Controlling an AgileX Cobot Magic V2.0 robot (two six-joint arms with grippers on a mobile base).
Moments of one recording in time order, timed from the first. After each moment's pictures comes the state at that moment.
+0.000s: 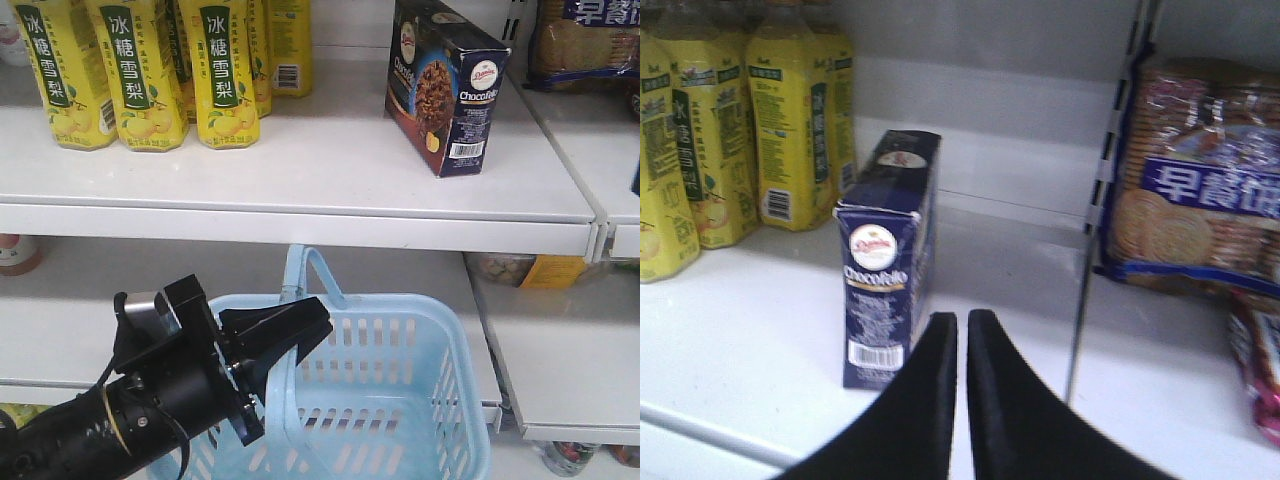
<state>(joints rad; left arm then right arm) -0.71 1.43 -0.41 0.32 -1.07 -1.92 0.36 0.77 -0.93 -0.40 0.40 0.34</state>
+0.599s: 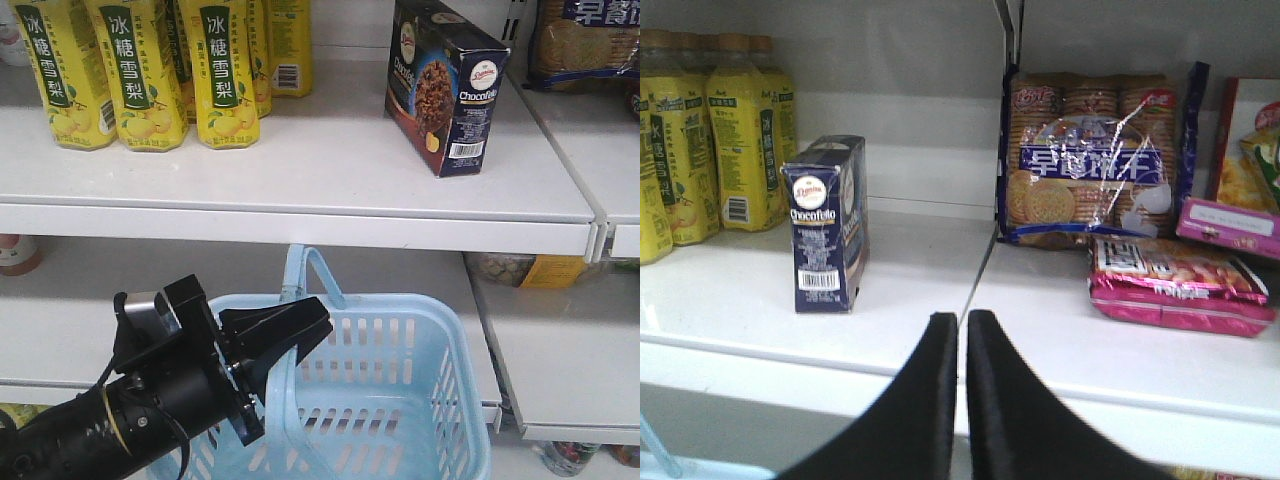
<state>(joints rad) -0.71 1.43 -0.41 0.32 -1.07 -1.92 0.36 0.25 -0.73 -0.43 0.61 0.35</state>
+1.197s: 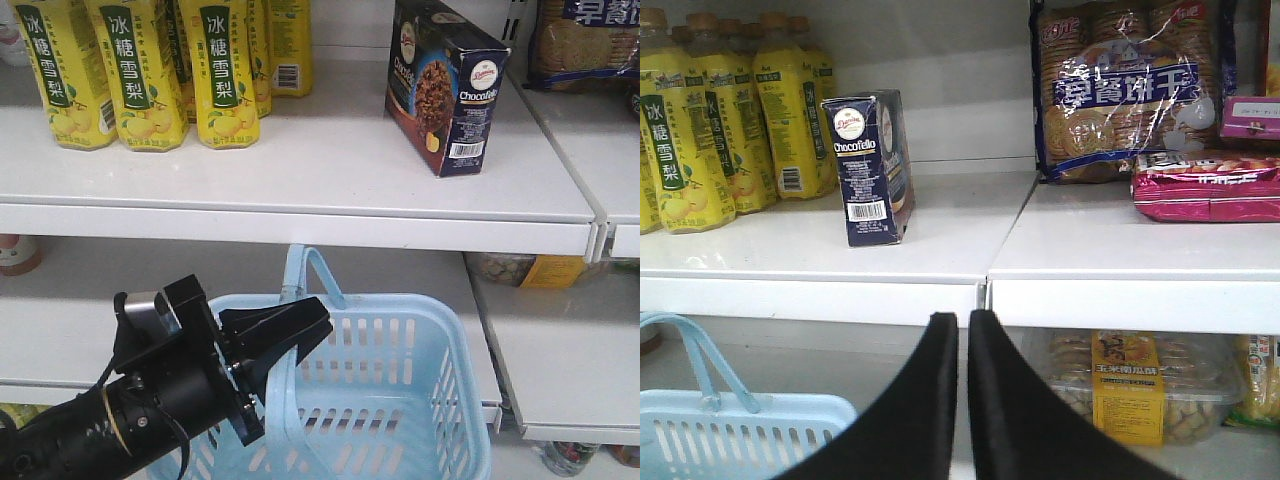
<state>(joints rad) -0.71 1.43 -0.41 0.32 -1.07 -1.92 0.36 0.01 -0.55 -0.29 0.64 0.35</state>
